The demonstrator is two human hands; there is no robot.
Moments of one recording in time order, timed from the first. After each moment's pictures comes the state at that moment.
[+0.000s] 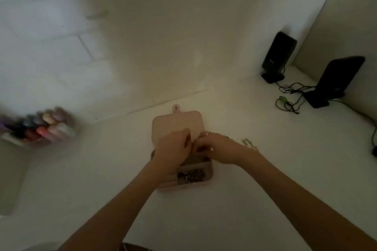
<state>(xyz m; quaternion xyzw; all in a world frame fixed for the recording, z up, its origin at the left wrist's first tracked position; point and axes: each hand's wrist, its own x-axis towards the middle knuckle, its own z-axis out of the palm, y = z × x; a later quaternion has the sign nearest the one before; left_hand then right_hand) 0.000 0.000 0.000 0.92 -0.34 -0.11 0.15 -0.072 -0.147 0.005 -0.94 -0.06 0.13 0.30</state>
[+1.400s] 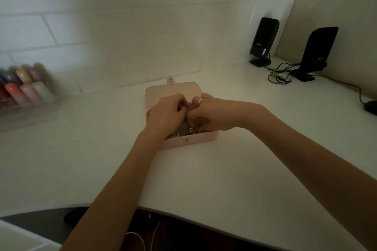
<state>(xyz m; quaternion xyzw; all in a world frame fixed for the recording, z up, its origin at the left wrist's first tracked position) -0.010 0.032 -0.057 0.88 -0.34 0.03 0.34 -0.098 -0.097 -0.015 -0.99 -0.11 0.09 0.03</state>
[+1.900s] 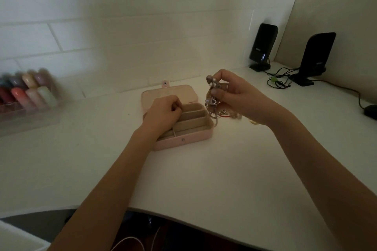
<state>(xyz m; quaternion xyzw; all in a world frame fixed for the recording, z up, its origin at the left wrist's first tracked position) 0.016 0.032 -0.064 0.86 -0.36 0.03 0.35 -0.135 -0.117 0.009 -0.78 -0.03 -0.11 0.61</state>
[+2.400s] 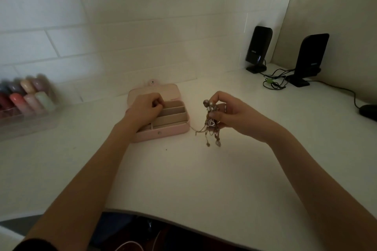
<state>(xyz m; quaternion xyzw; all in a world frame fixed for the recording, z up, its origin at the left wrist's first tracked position) 0.058 0.047 -0.059 0.88 -0.36 0.03 0.32 -0.150 -0.125 -0.022 -0.79 0.00 -0.07 0.60</state>
